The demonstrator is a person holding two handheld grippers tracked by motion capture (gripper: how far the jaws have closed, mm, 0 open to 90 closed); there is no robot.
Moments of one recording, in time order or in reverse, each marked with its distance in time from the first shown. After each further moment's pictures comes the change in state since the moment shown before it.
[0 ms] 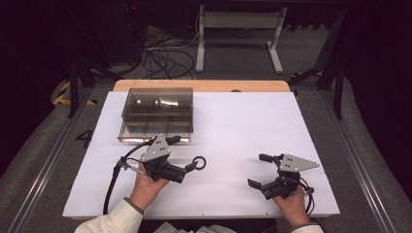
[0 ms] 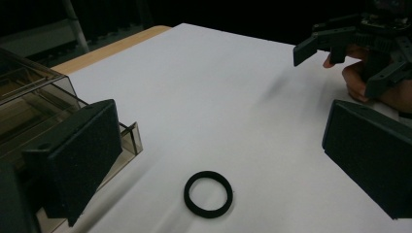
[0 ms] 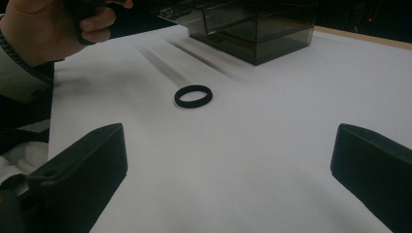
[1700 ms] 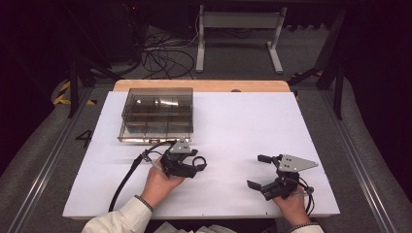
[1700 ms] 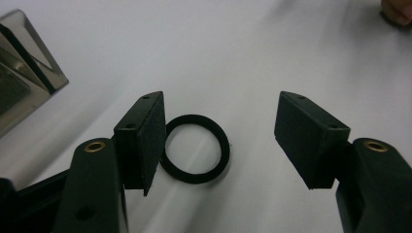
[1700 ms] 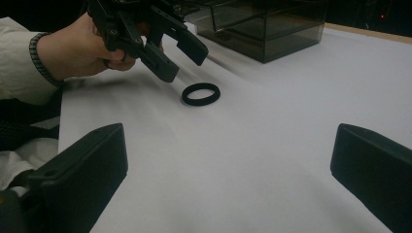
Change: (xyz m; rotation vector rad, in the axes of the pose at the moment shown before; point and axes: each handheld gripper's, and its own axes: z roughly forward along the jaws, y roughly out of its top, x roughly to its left) left arm 0.008 -0.020 0.059 0.331 -0.053 -0.036; right arm 0.000 0.000 0.001 0.009 0.030 0.001
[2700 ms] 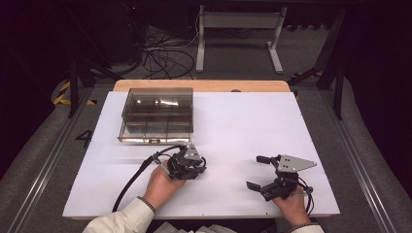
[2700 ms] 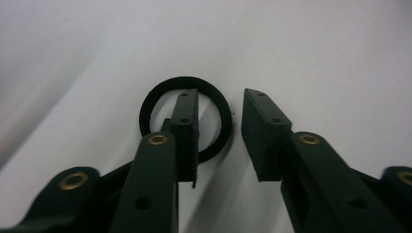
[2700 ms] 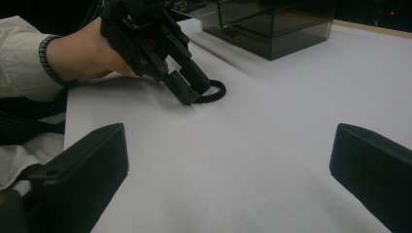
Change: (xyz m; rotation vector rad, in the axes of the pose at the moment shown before) left arm -0.011 -0.001 0.021 0.184 0.052 0.102; right arm 0.000 0.000 0.002 0.011 0.022 -0.008
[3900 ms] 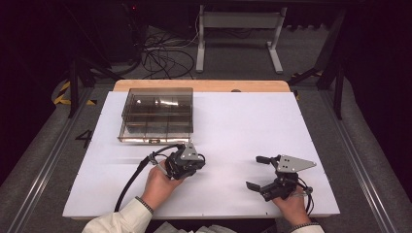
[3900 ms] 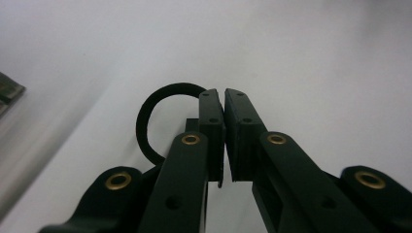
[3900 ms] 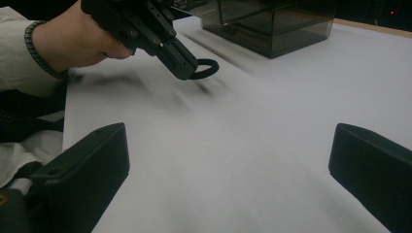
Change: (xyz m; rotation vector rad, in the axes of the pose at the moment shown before) left arm -0.006 0.007 -0.025 -0.075 0.006 0.014; right arm 0.001 0.000 0.001 0.008 -0.004 -0.007
